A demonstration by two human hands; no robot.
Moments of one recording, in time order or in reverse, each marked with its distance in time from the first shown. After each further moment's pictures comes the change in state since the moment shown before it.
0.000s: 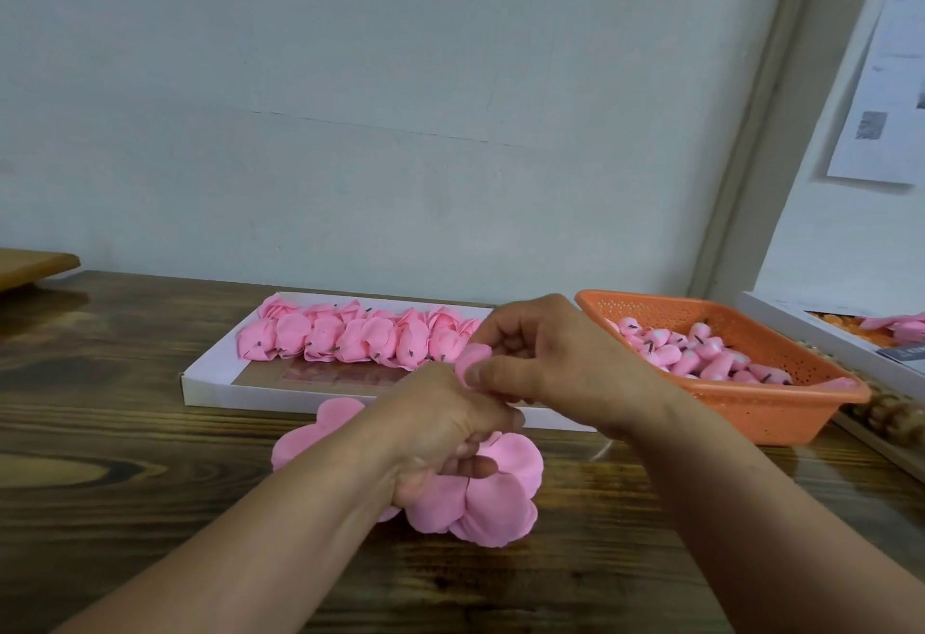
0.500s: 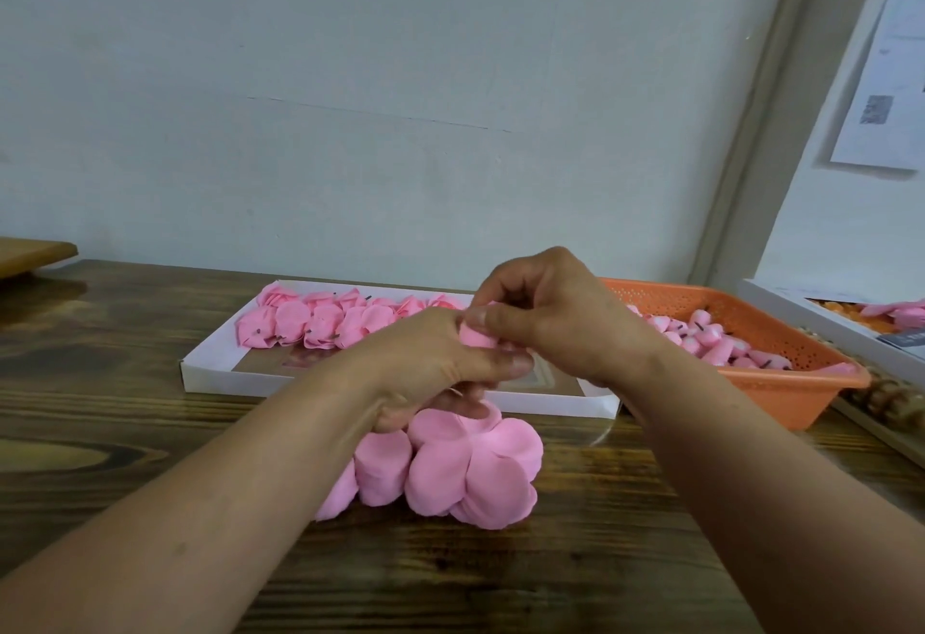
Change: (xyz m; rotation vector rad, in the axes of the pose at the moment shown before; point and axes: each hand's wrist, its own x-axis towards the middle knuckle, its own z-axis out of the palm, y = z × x) left_hand 0.014 0.020 -0.019 0.160 -0.154 0.119; right_hand 0.016 0.001 -0.011 -0.094 0.088 -0.085
